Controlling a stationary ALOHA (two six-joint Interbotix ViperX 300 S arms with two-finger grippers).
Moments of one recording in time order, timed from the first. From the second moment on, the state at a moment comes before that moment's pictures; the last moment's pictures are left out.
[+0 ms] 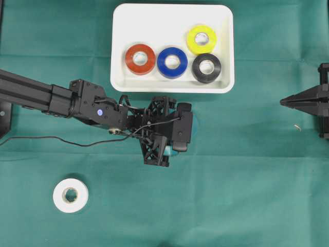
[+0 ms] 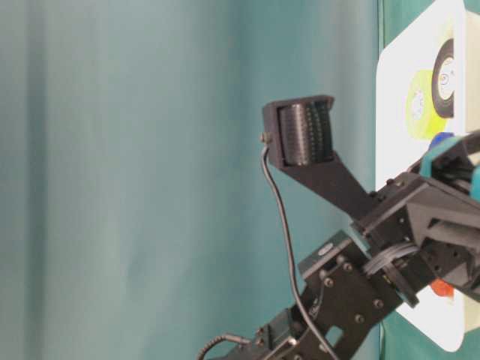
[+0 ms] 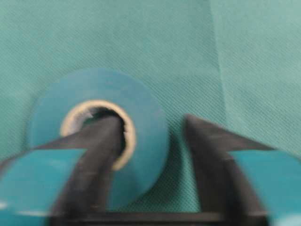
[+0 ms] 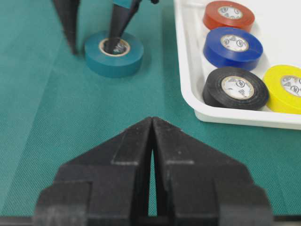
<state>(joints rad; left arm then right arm) -0.10 0.37 0.40 -0.02 0.02 0.06 -0.05 -1.18 1.61 -0.03 -0.20 0.07</state>
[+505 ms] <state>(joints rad) -0.11 0.35 0.40 -0.02 0.06 0.05 -0.05 -1.18 1.61 -0.03 -0.20 0.07</state>
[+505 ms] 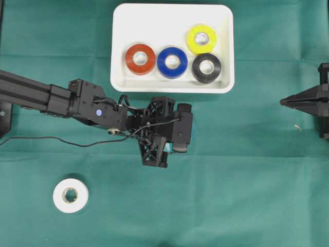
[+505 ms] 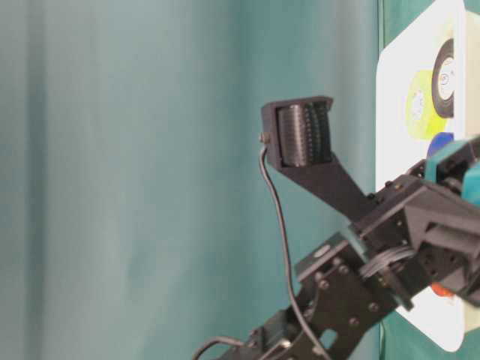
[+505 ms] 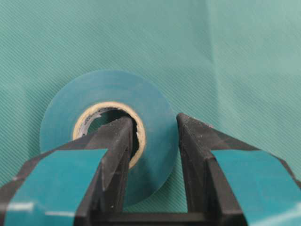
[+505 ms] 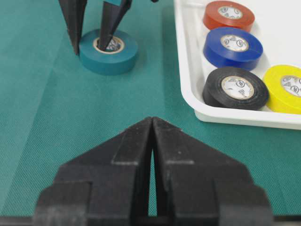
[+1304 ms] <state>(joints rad) -0.12 0.18 0.40 -0.02 0.25 0.06 -0.05 -1.18 1.61 -0.03 -0.20 0.07</state>
